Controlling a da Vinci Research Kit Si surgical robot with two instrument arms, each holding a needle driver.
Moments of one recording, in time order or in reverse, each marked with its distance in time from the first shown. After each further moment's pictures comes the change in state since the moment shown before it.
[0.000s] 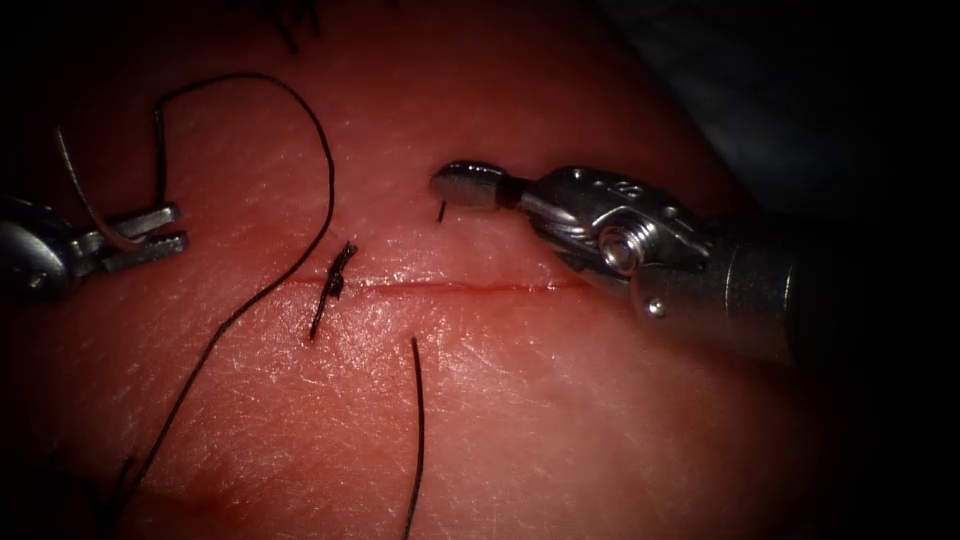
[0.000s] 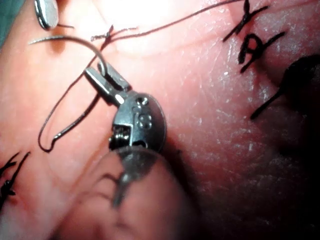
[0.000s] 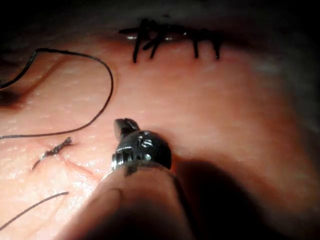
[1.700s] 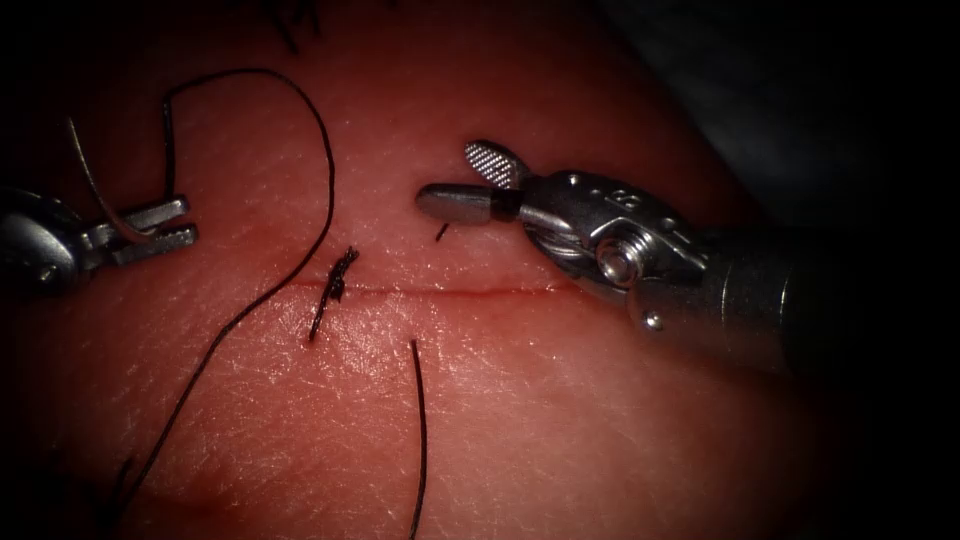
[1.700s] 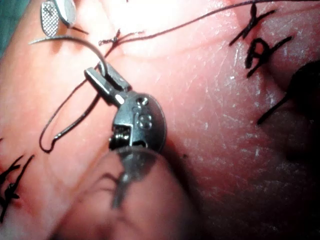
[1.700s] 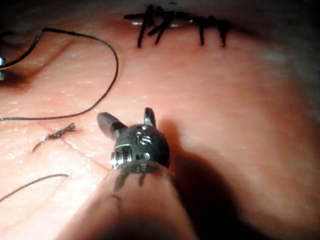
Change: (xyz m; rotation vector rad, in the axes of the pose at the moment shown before) right arm -0.004 0.001 0.000 0.014 -0.003 -0.008; left arm 0.000 0.000 0.001 0.006 -0.007 0.002
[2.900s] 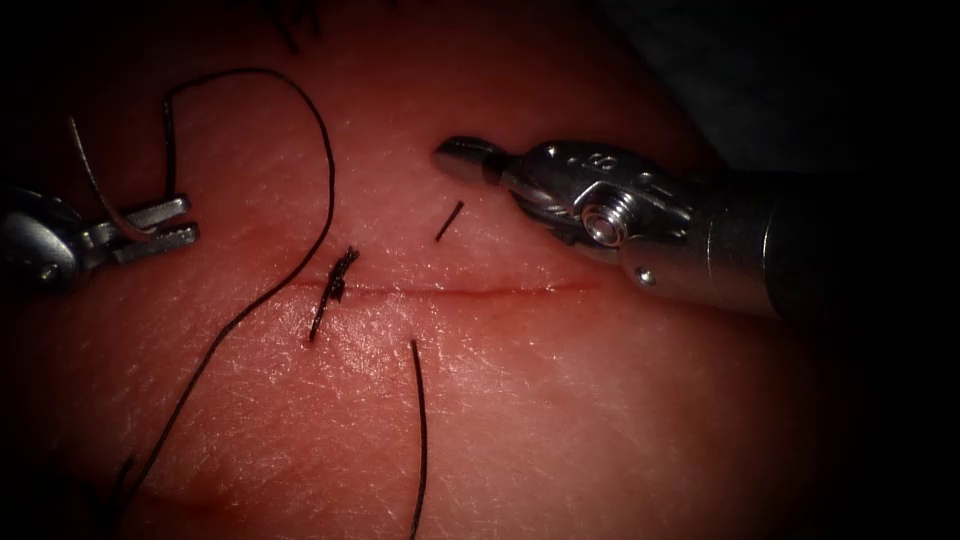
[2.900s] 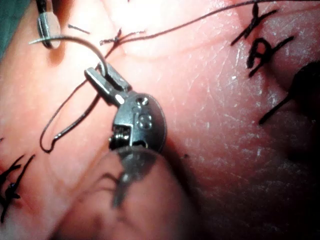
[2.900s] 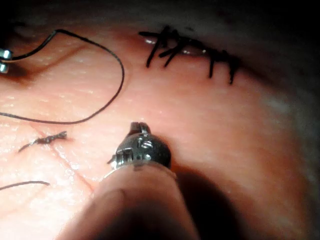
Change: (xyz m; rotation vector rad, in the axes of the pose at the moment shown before) right arm 0.003 0.000 0.002 -0.119 -0.062 -0.210; left arm 0.000 0.000 0.000 0.000 -0.001 -0.006
